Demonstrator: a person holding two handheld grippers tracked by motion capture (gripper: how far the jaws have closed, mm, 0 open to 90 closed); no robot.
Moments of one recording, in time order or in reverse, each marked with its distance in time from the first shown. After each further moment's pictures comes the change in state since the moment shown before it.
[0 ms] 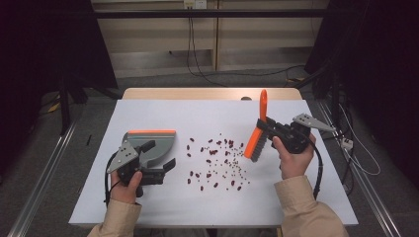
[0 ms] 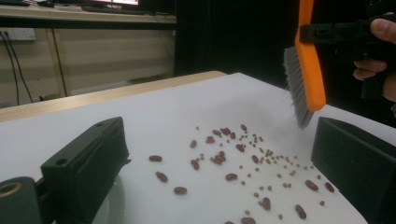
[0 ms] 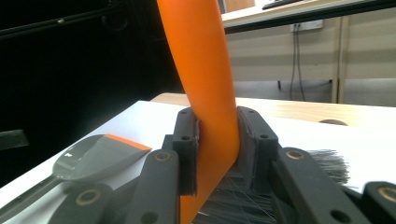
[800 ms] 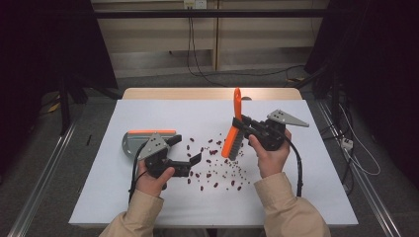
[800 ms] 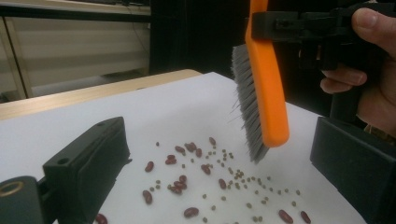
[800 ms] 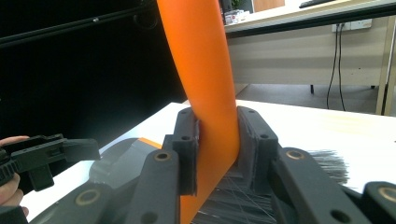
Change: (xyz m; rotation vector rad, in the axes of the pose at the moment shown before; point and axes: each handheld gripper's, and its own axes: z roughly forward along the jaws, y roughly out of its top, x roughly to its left) left arm -0.029 0.013 0.060 0.035 -0.085 -0.020; right arm 0.044 0.001 0.040 -0.005 0.105 -0.021
